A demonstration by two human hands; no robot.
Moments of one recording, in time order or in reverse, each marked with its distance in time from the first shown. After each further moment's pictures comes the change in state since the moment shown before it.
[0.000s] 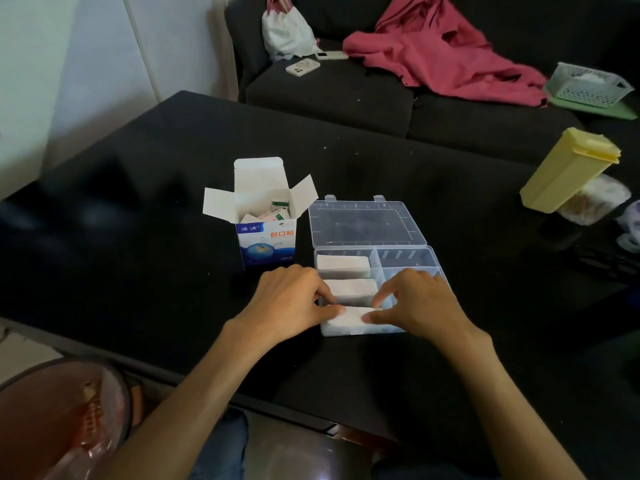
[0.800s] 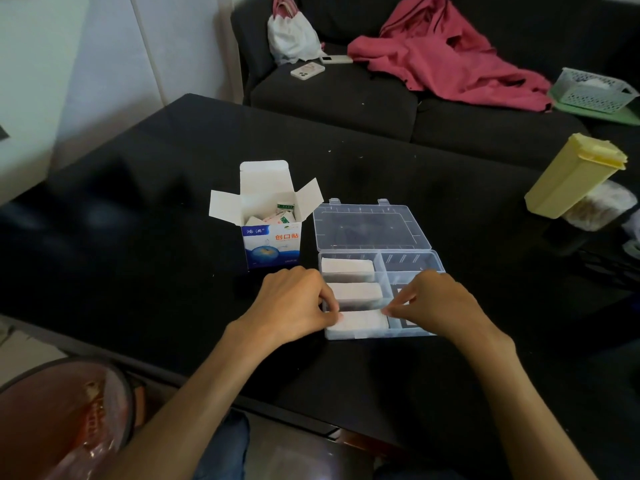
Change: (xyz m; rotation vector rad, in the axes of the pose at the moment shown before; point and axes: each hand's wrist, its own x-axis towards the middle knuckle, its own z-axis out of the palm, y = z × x) left_hand -0.005 0.000 -0.006 -0.050 0.006 -0.018; right_hand 0.004 0.006 -0.011 0.059 -0.064 0.188
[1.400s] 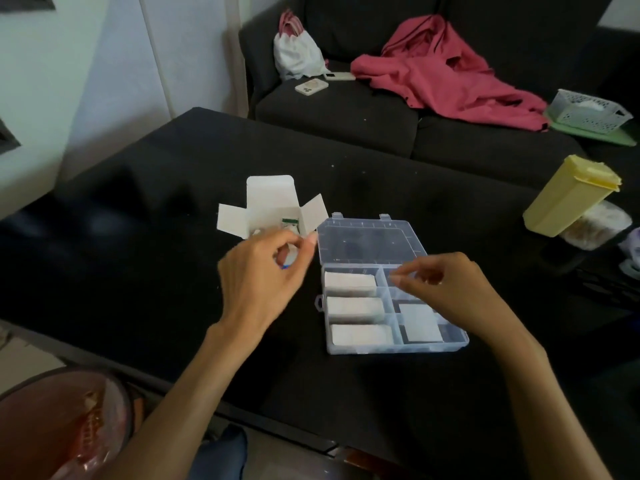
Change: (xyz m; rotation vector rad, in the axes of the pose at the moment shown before) left_hand -0.006 -0.013 -0.025 -0.179 0.885 -0.030; right_hand -0.011 -0.004 -0.036 0.351 0.171 -0.266
